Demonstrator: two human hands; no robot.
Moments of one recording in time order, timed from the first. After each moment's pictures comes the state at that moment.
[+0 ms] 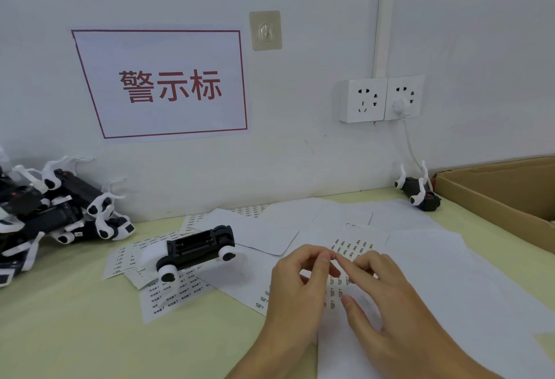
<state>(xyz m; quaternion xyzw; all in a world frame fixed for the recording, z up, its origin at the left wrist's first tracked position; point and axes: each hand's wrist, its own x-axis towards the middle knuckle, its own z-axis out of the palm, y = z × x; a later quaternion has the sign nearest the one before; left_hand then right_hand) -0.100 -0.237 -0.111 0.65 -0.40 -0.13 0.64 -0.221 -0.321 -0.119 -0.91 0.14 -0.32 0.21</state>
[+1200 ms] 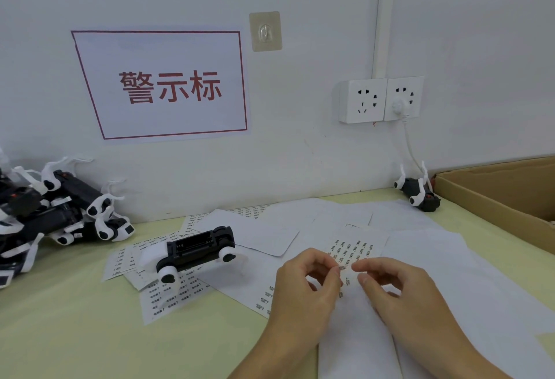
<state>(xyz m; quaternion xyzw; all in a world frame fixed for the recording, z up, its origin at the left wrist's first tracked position) -0.100 -0.239 -0.116 0.66 -0.42 -0.14 0.61 -0.217 -0.335 -0.119 -0.76 0.30 -0.37 0.45</state>
